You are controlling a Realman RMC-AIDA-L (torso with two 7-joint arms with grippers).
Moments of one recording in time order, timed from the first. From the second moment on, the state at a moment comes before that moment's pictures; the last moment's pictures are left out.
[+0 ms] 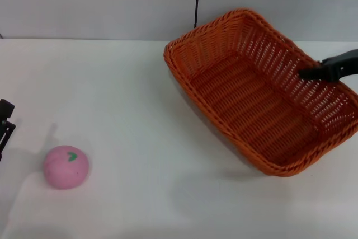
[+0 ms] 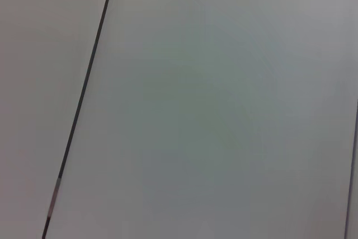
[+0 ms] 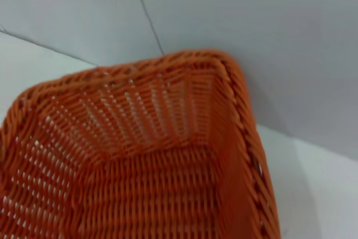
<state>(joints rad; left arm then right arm) -0.03 -2.07 -0.89 -0.09 -0.51 -1.71 2.70 0.64 2.01 -0.77 -0.86 -2.38 -1.32 2.02</state>
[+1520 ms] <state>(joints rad) 0.04 -2.07 -0.87 -0.10 -0.50 -1.72 2.70 0.78 2.06 -0.95 -0.88 -2.29 -1.48 1.30</state>
